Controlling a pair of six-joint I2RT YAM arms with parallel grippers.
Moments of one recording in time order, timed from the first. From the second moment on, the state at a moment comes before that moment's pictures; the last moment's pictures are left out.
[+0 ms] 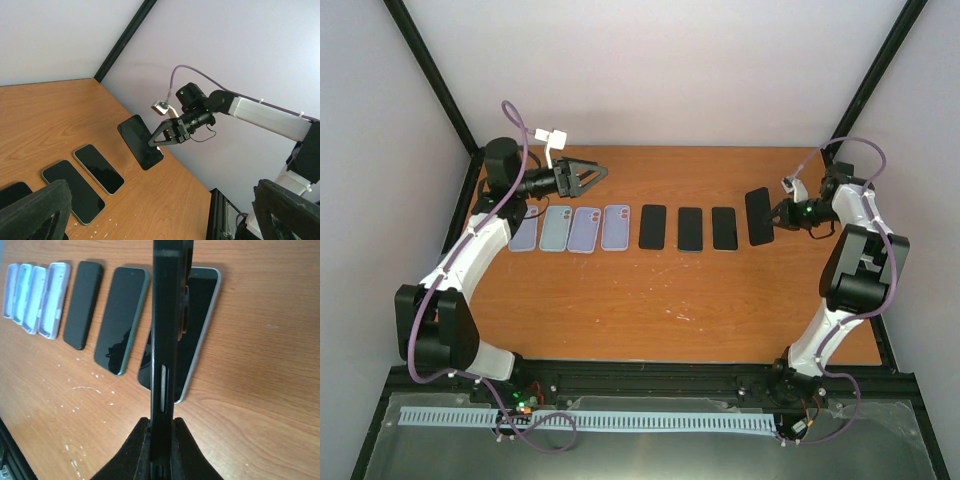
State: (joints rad) left arm -0.14 1.45 1.16 0.16 1.09 -0.54; right arm -0.29 1.85 1.44 -0.99 -0.79 -0.38
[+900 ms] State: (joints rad) left arm -0.14 1.45 1.16 0.16 1.09 -0.55; right arm -0.30 2.21 1.67 -1.06 -0.82 -0.35
